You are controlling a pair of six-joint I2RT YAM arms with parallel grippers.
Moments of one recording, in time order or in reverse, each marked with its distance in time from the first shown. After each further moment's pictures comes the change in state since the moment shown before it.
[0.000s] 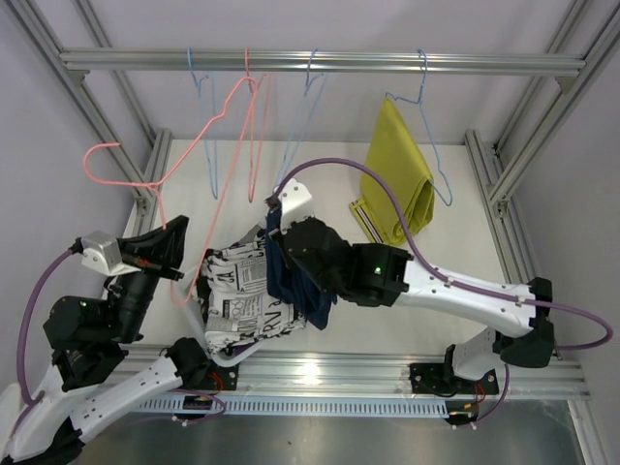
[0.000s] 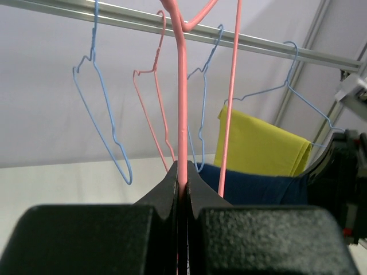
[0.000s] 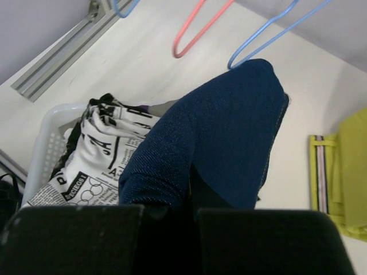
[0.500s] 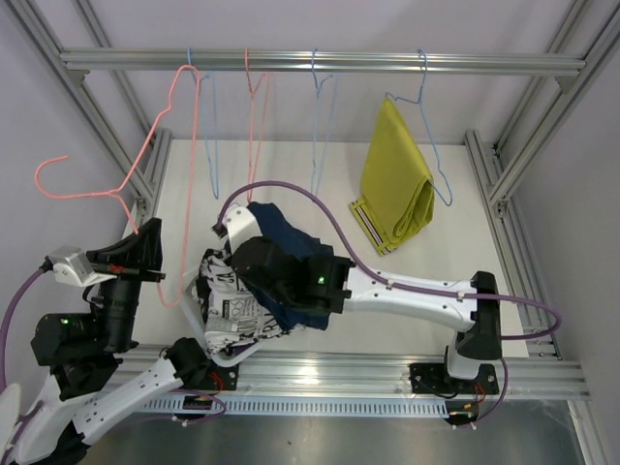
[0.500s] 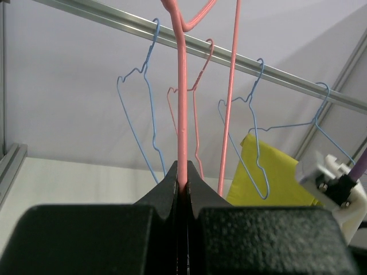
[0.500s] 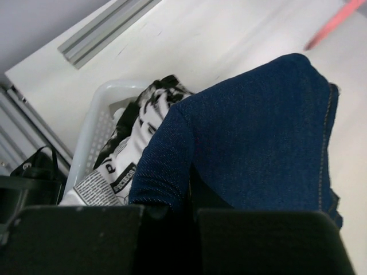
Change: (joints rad) left arm 0.002 -0.107 -0.051 0.076 -0.161 0.009; right arm 0.063 0.256 0.158 0.016 -0.128 0.016
